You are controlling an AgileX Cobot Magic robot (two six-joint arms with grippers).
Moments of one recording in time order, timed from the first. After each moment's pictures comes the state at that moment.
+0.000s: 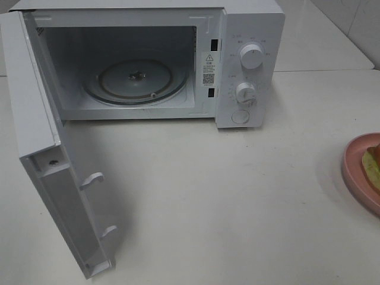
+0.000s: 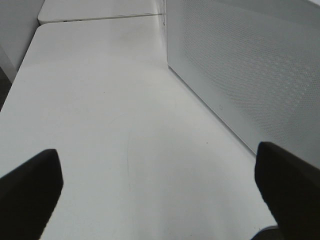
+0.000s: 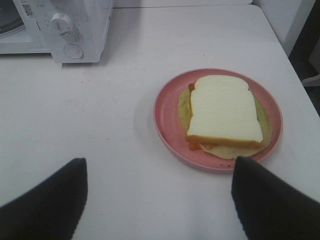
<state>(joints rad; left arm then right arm) -0.08 0.00 -0.50 0.01 1.05 0.02 0.05 0.00 -0.51 -0.06 1.05 0.08</state>
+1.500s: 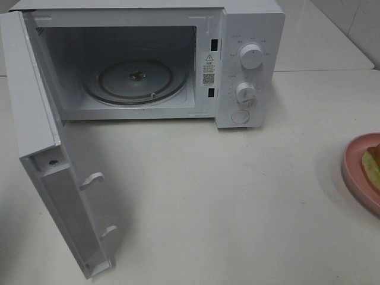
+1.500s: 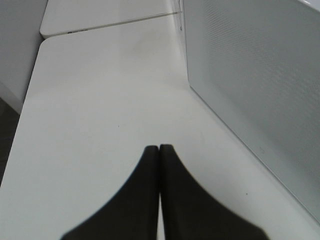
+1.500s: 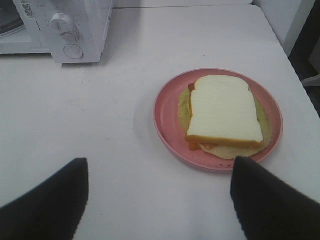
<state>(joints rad) -0.08 0.62 -0.51 0.12 0.54 0.02 0.05 0.00 -0.51 -0.06 1.05 0.08</state>
